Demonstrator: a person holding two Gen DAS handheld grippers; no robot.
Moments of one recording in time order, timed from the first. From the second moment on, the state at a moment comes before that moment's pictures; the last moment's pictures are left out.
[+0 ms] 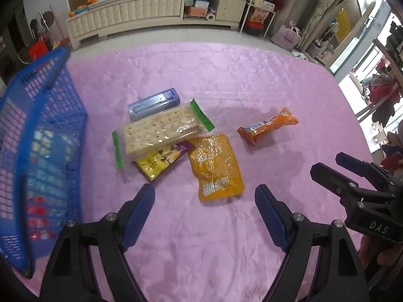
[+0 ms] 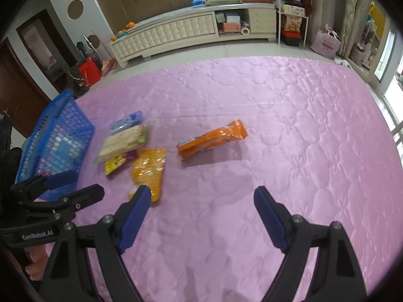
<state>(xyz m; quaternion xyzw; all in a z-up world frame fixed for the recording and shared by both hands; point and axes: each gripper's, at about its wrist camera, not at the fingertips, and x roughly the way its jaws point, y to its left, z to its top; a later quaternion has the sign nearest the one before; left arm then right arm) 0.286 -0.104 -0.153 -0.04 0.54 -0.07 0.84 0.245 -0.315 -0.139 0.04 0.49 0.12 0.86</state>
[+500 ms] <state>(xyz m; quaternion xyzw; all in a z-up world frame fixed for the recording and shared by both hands) 0.324 -0.132 -0.201 -0.02 0.58 -0.07 0.81 0.263 -0.331 -0.167 0.03 0.49 0.10 0.86</state>
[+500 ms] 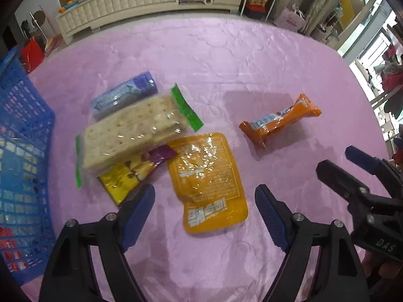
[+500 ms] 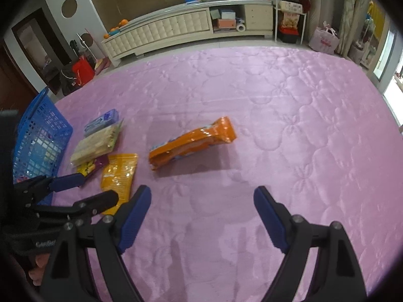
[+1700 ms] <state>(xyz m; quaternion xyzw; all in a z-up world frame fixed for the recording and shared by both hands) 0.311 -0.146 -0.207 0.03 0.58 -0.09 0.81 0.271 -0.340 -0.188 0.06 0.53 0.10 0.84</state>
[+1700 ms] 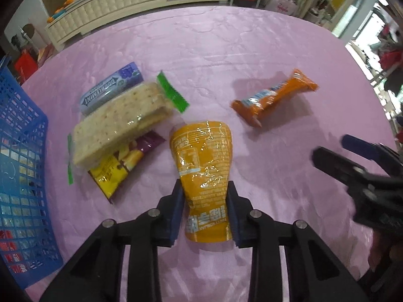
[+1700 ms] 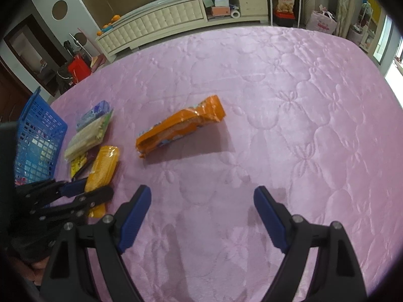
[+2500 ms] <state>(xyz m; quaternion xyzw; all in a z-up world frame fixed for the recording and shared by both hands) 0.327 -0.120 -0.161 0.04 0.50 -0.10 0.86 0.336 -0.303 -0.178 0.10 0.55 0.07 0.82</state>
